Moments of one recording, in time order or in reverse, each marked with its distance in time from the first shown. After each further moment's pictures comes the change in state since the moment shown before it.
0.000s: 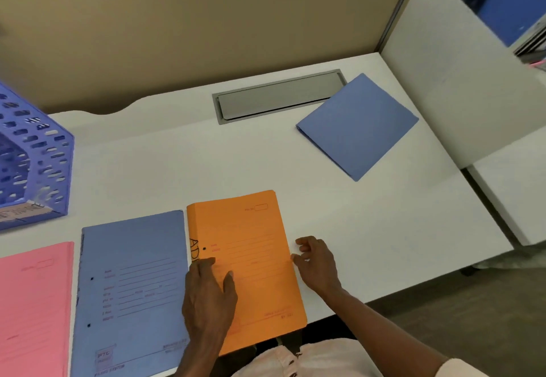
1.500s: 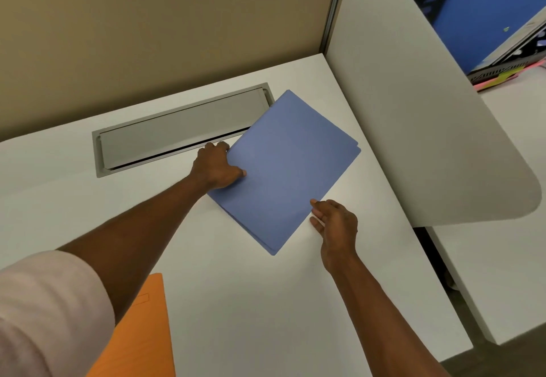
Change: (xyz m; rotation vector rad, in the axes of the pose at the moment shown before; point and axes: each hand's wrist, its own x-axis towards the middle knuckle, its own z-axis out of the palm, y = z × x) left_hand 0.338 0.418 0.159 0.232 -0.418 0.205; right_hand 0.276 0.053 -0.272 1.116 0.292 0.402
